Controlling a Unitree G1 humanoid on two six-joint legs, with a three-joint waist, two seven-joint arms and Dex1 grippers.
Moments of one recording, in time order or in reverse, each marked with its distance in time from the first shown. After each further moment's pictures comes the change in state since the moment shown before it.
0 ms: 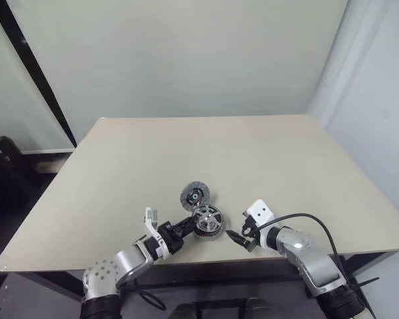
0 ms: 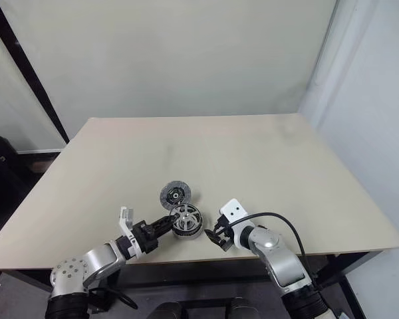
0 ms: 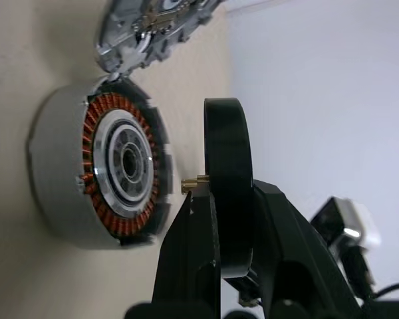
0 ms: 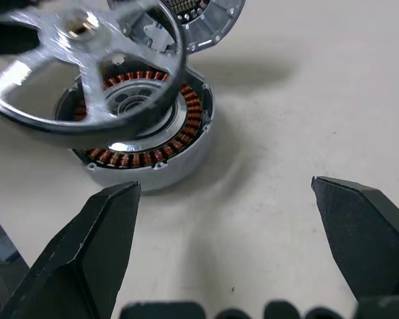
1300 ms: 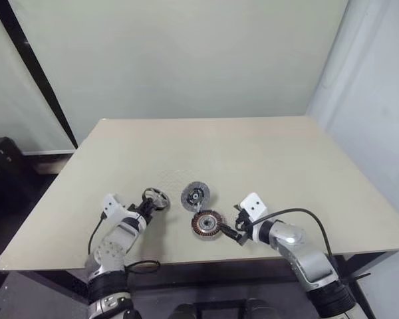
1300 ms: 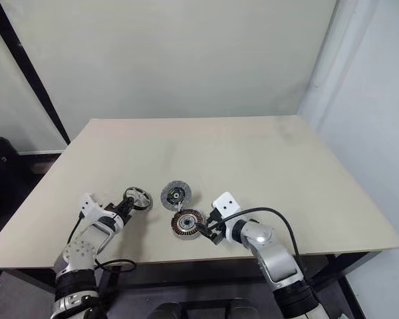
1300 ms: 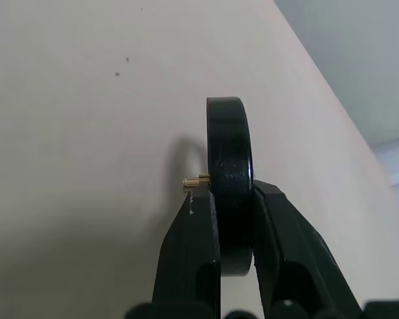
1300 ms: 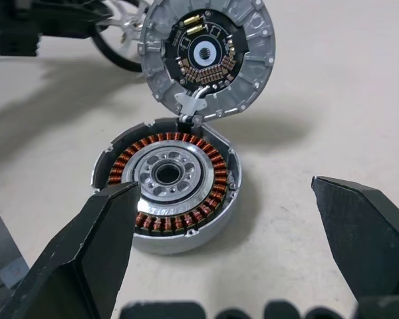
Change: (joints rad) left arm -0.161 -0.046 0.213 0.126 0.509 -0.448 0.117; right arm -0.041 0.064 -0.005 -0.009 0.003 -0.003 0.009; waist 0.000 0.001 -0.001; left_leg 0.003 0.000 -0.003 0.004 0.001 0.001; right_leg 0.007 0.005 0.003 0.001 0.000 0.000
